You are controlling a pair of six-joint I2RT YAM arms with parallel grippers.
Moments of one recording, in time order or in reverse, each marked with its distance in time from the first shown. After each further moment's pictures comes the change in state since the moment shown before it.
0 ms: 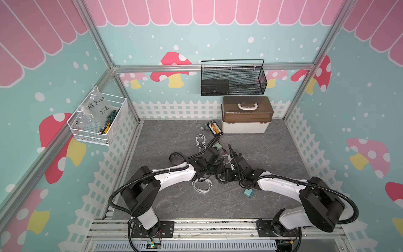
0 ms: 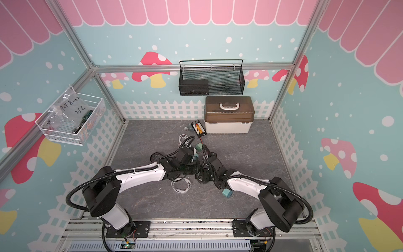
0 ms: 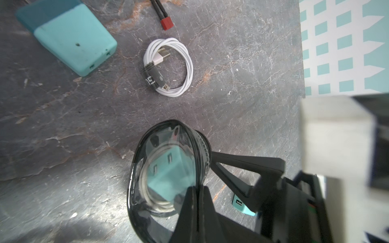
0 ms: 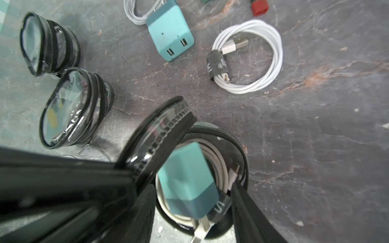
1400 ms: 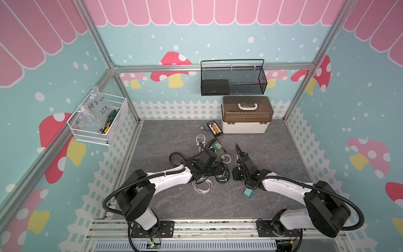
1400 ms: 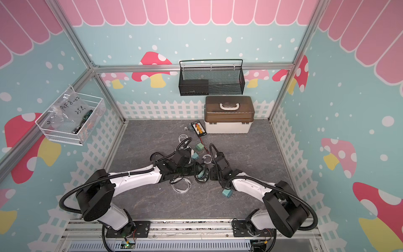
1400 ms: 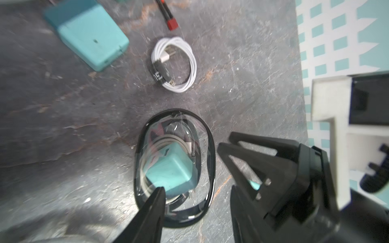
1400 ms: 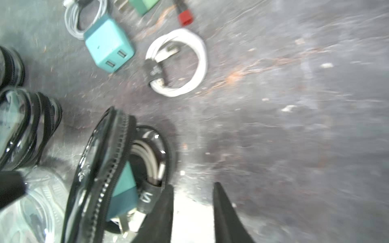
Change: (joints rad) left arm -0.002 -0.100 -0.085 0.022 -0.037 0.001; right arm -0.101 -0.089 -0.069 -0.056 0.084 -0.014
